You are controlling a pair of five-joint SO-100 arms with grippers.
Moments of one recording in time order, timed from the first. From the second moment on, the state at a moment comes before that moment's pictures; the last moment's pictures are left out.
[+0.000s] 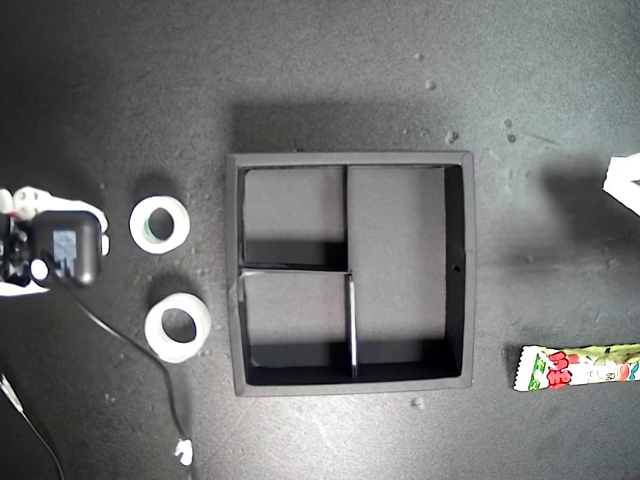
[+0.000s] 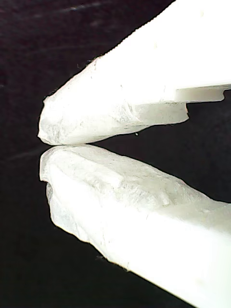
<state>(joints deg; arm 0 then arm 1) 0.7 191.2 176.6 70.8 -101.6 13.0 191.7 178.3 44.0 70.8</state>
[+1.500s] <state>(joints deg) 8.3 121.1 131.3 53.9 -84.0 -23.7 127.9 109.8 72.9 94.9</state>
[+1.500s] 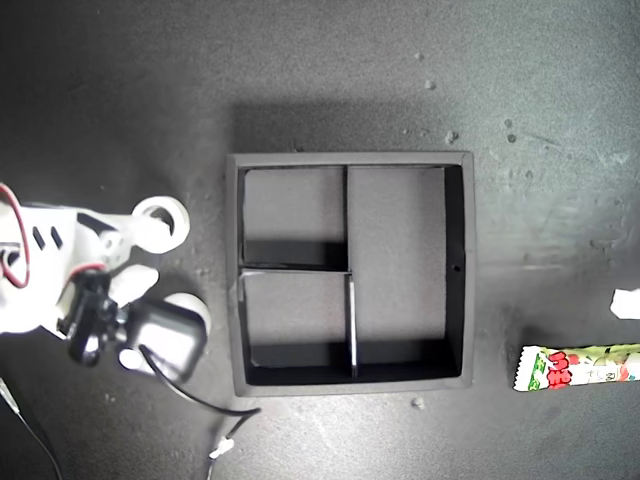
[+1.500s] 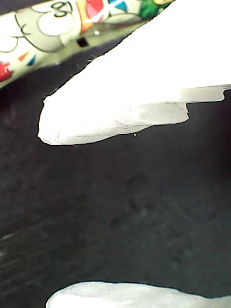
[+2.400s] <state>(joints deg) 0.9 111.1 133.4 47.2 -85.3 -38.5 121.0 123.4 58.6 116.1</state>
